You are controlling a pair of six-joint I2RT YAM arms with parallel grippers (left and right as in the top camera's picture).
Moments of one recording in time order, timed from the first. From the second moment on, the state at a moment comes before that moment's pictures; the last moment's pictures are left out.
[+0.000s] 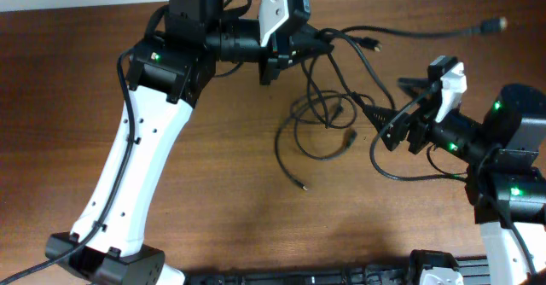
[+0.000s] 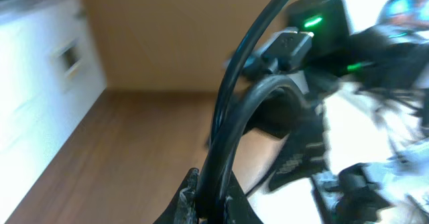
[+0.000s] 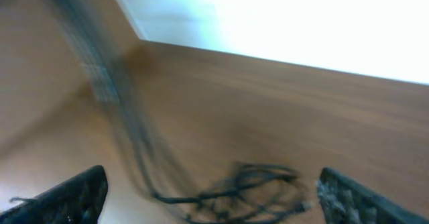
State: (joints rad) left arm -0.40 1.69 1.91 -0.64 1.17 0.41; right arm -0.16 0.92 0.96 -0.51 -0.78 -0.04
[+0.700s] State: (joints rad) left arm -0.27 1.69 1.90 -0.29 1.17 0.03; right arm -0.16 0.92 0.96 -0.72 0.07 0.36
